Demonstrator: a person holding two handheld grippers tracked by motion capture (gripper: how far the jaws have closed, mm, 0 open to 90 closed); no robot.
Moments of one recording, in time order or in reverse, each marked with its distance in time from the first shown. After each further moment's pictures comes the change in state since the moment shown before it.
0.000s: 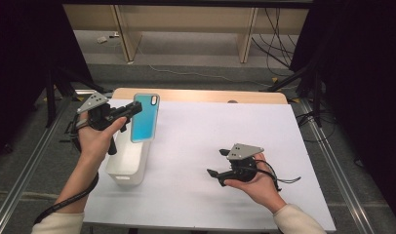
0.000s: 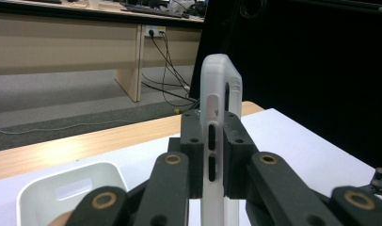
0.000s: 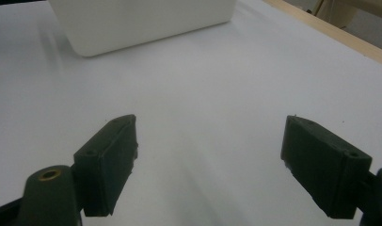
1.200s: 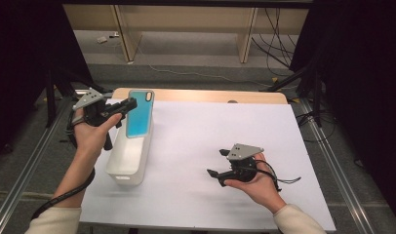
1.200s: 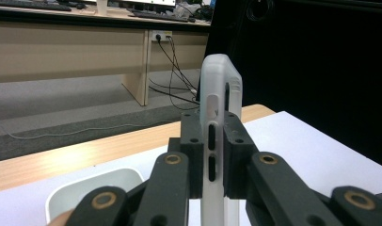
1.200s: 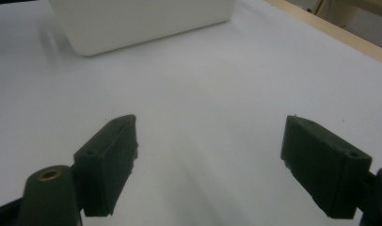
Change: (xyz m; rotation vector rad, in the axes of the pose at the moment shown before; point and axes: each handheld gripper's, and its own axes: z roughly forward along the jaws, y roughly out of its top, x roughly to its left) left arm 0.019 0.003 0.001 -0.015 0.023 0.020; right arm 0.000 -0.001 0.000 0.002 -0.001 -0.001
